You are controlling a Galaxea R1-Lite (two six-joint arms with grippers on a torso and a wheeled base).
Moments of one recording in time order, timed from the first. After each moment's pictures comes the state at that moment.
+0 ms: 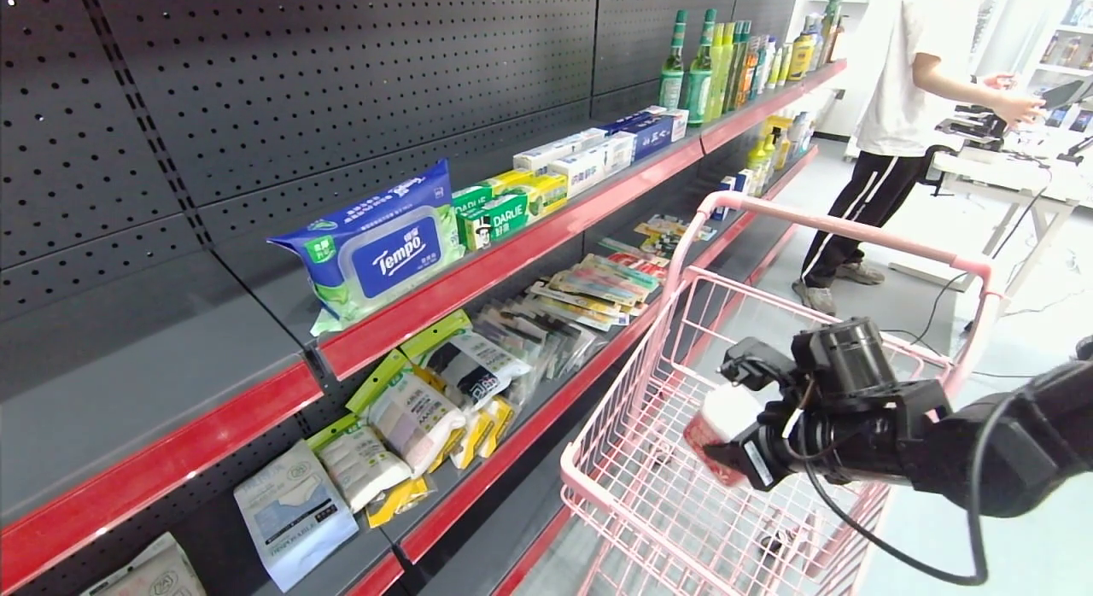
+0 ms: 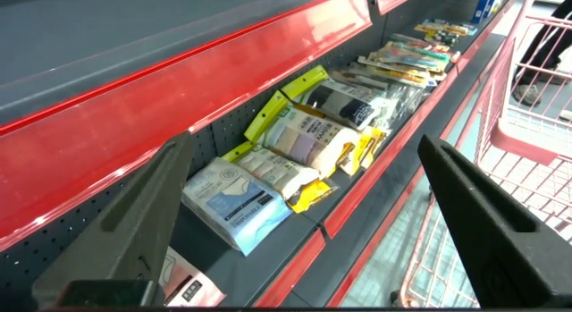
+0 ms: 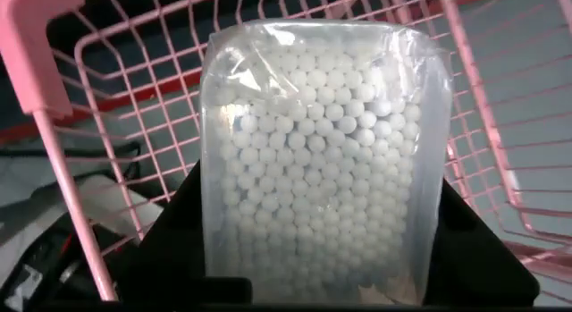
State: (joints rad) left arm 0.00 0.00 0.00 0.00 -0.04 0.00; right arm 0.37 1.85 -0.65 -0.41 0.00 -0.21
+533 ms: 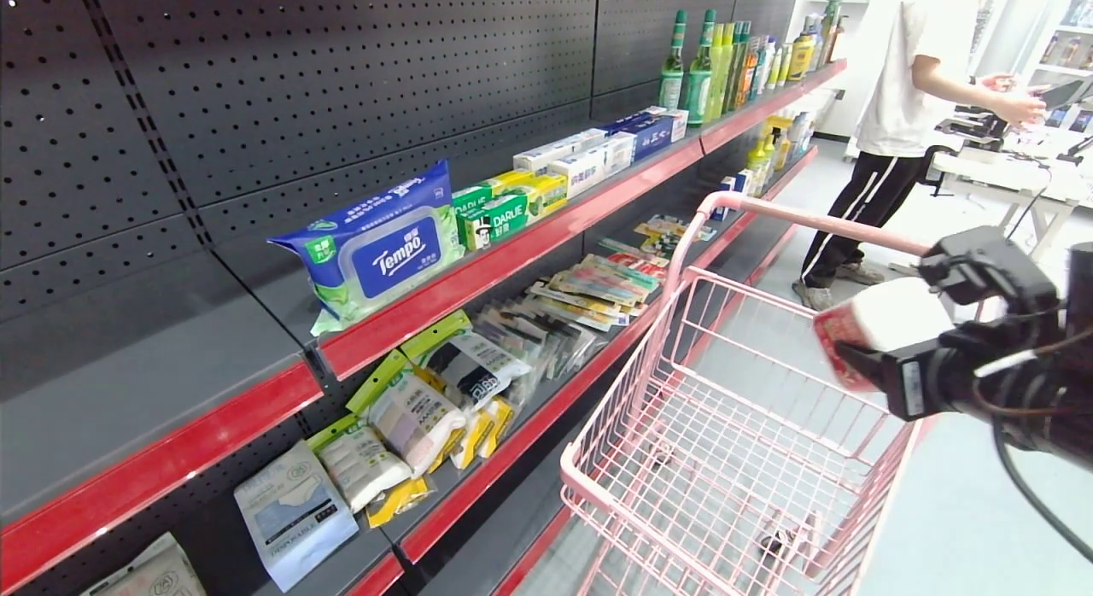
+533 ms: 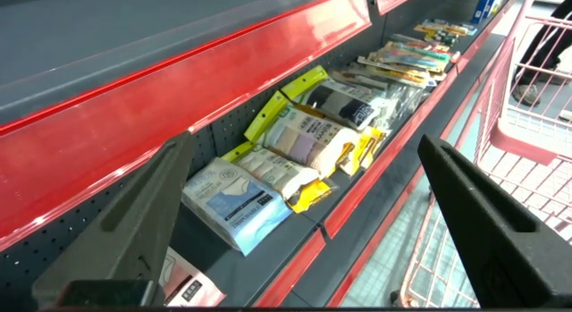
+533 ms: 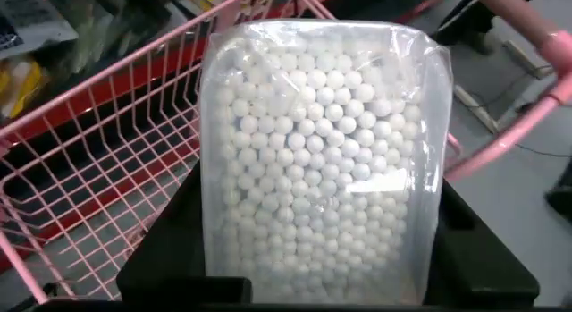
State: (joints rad) left arm 0.00 0.00 0.00 0.00 -0.04 0.00; right arm 0.33 1.33 -0.60 -0.35 -0.32 -0.18
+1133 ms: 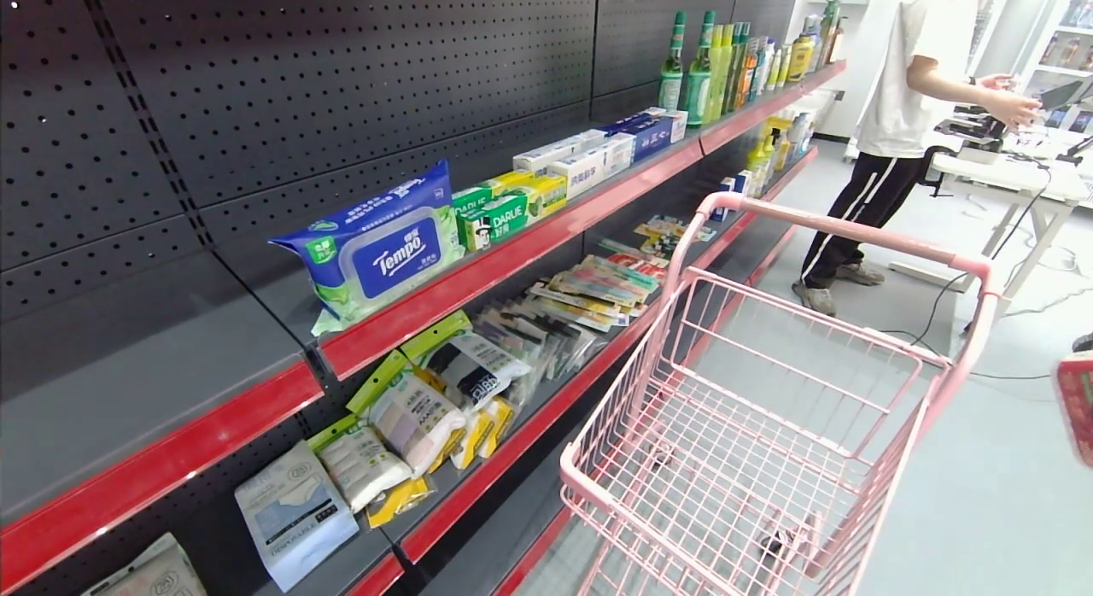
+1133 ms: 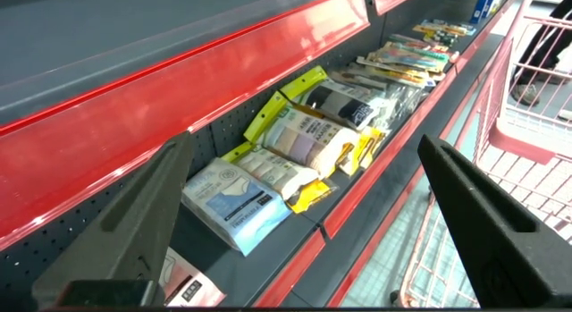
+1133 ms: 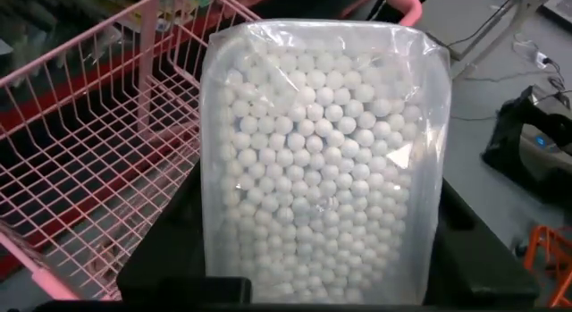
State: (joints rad) left arm 0.00 0.00 0.00 0.00 -0.04 0.00; right arm 0.21 0.76 -0.52 0.02 -0.40 -0.19
